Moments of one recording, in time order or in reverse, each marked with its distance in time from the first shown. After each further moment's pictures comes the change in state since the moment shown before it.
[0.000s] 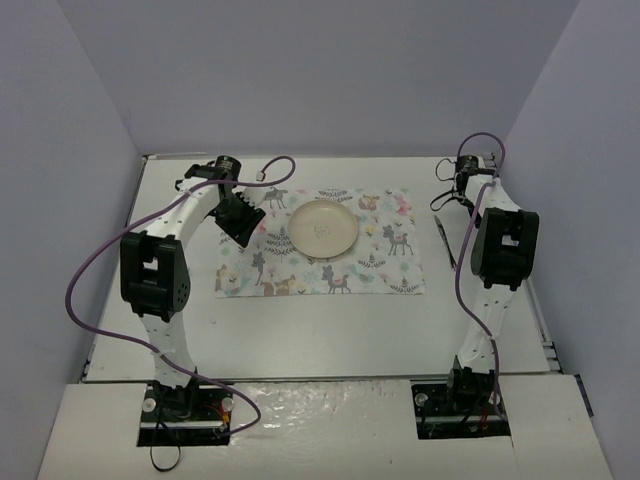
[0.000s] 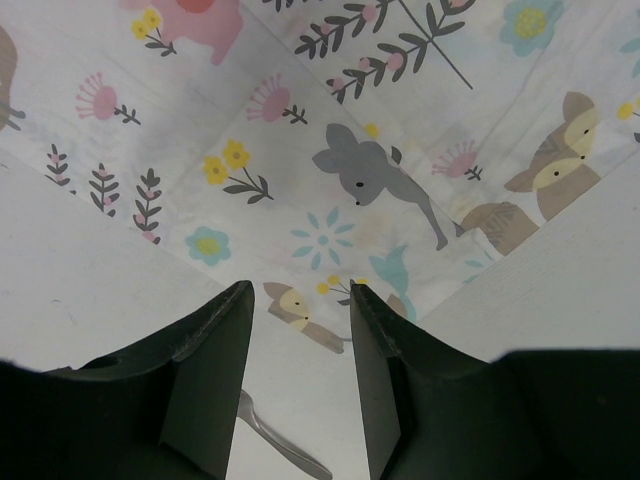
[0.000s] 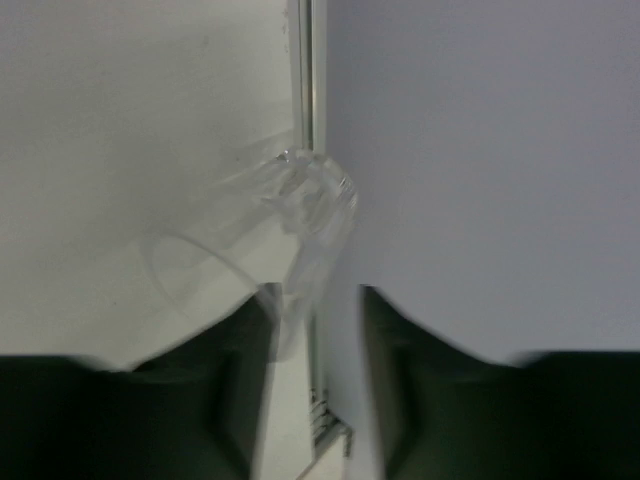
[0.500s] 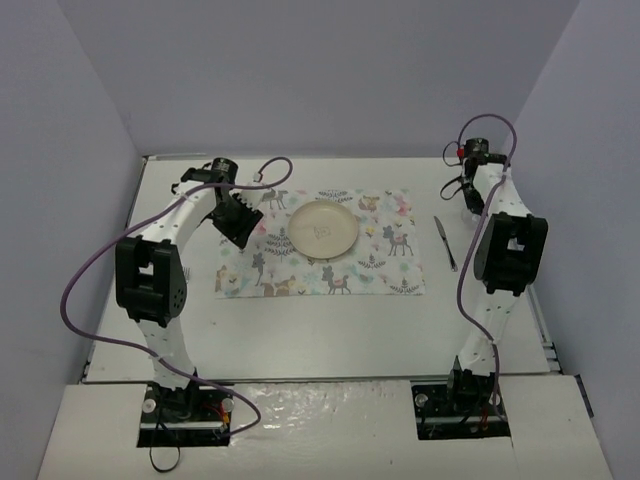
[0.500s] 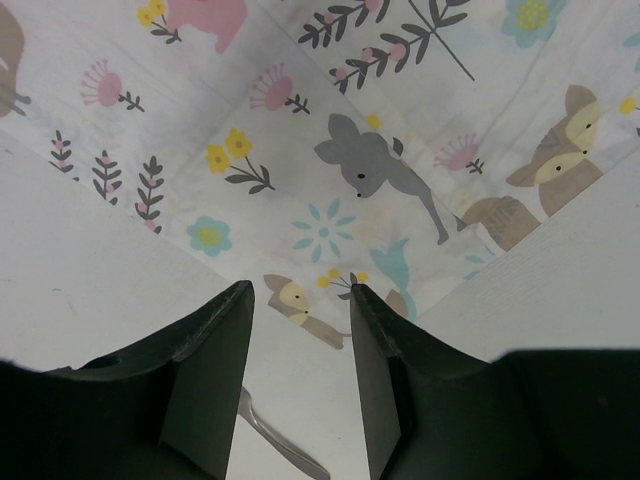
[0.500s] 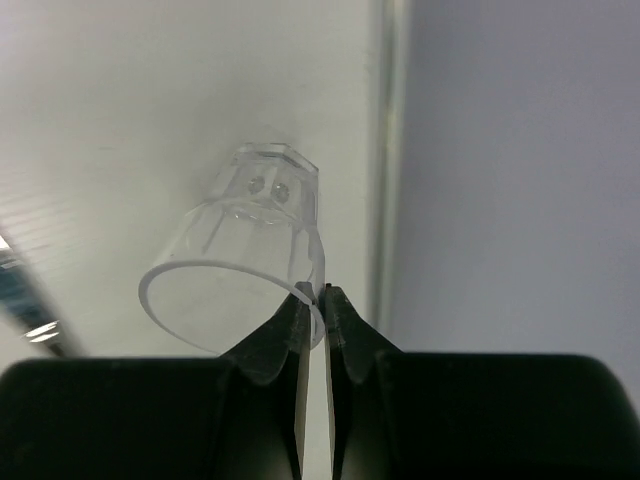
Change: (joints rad) left arm 0.012 -0.043 -0.047 0.033 -0.004 -0.006; right arm 0.000 -0.067 0.105 -0.092 -0.309 0.043
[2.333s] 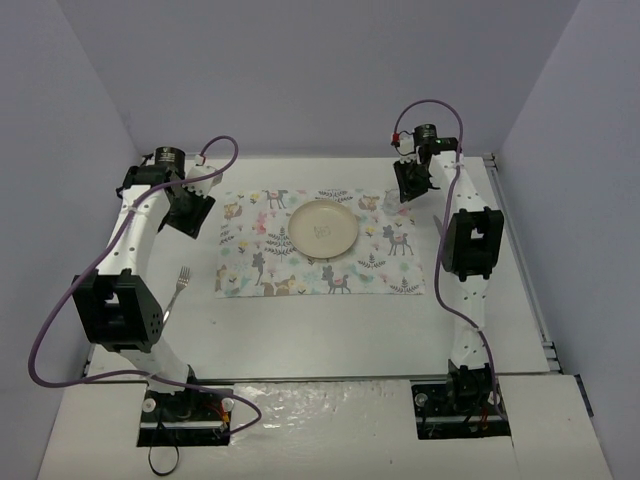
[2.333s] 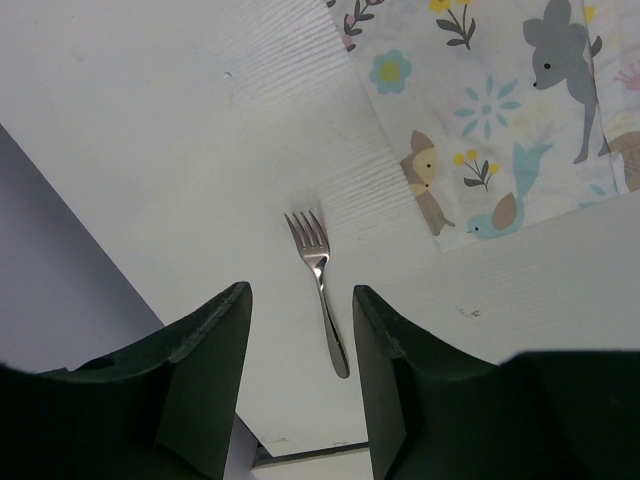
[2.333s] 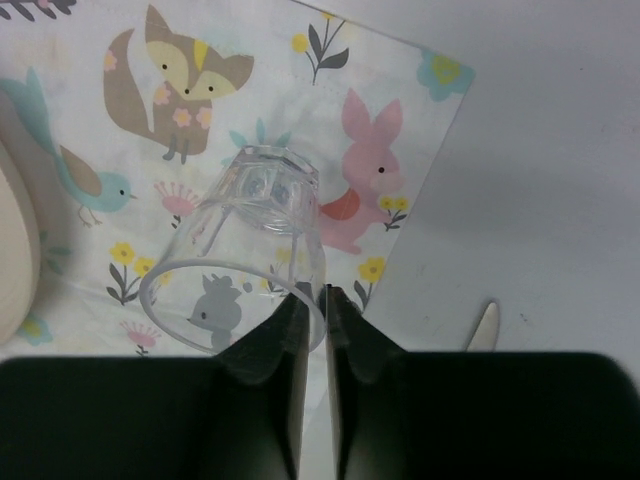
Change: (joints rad) left arm 0.185 -0.236 -0.021 -0.084 -0.198 -0.081; right arm 0.207 0.240 0.420 -0.164 -0.627 0.051
